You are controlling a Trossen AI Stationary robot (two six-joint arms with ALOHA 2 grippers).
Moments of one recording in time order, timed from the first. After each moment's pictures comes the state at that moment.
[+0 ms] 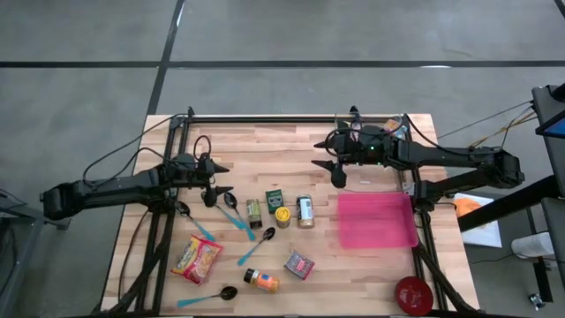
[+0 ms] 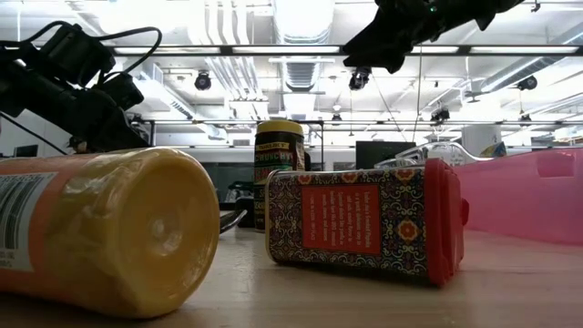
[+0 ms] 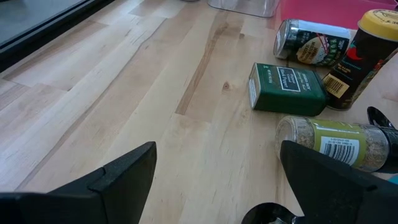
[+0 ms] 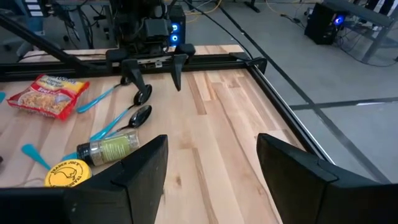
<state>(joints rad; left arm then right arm) 0.39 0.60 0.10 -0.02 0.15 0.00 -0.22 1.15 0.84 -0.02 -0.03 -0.03</state>
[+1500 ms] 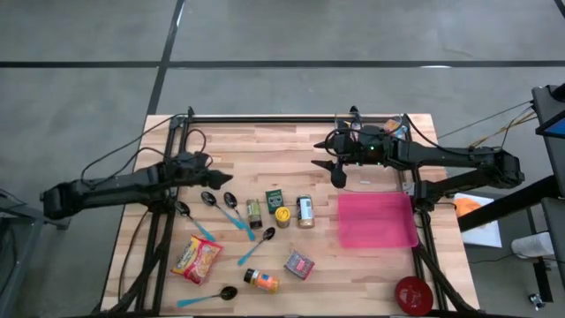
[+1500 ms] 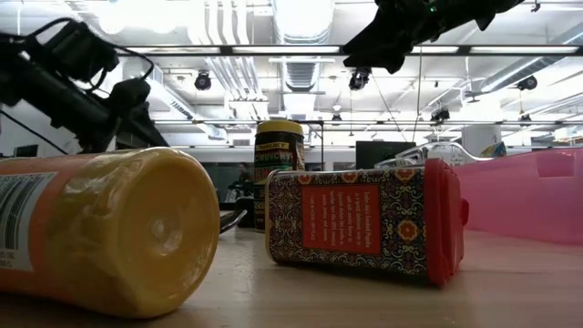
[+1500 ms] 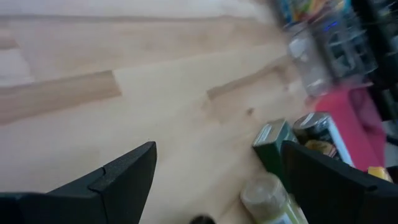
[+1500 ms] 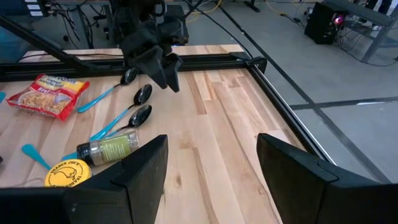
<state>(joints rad) 0.38 0.60 0.18 -0.21 0.02 -0.87 -0.22 1.15 0.83 -0.02 -0.03 -0.03</state>
